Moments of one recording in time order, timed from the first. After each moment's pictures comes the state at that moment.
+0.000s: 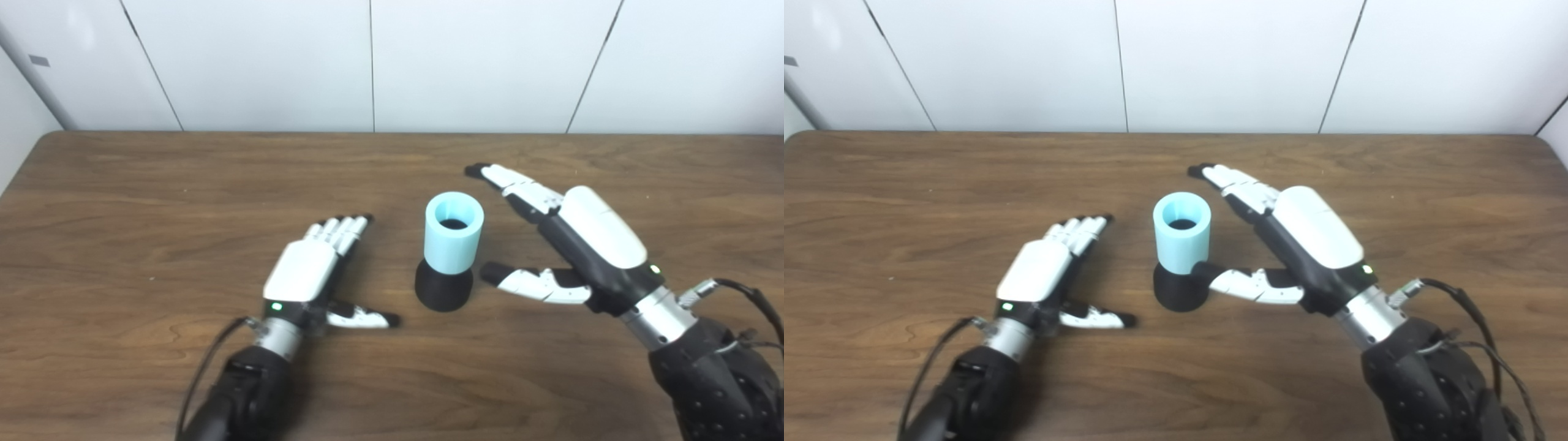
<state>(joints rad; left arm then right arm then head) -0.09 0.27 -0.30 -0.16 0.86 0.09 -0.02 -0.08 -0.30 0.07 -0.65 -0.56 0.08 0.42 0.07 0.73</state>
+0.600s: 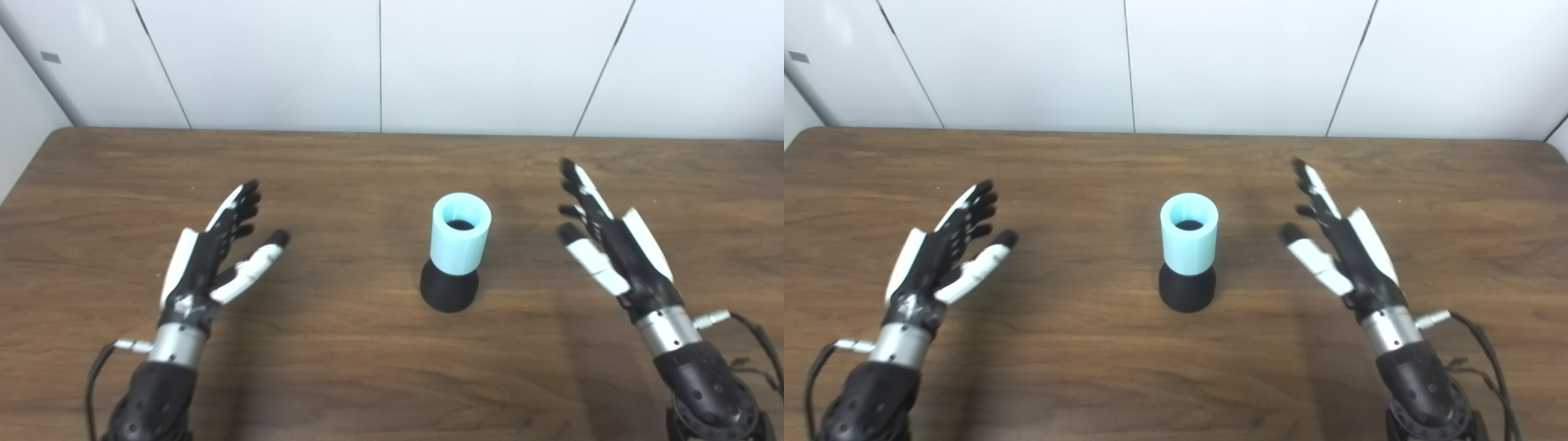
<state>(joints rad) 0.09 0.21 0.07 -0.44 0.20 0.23 -0.11 0.04 -0.17 -0.10 -0.31 -0.19 0.09 0.22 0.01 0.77</state>
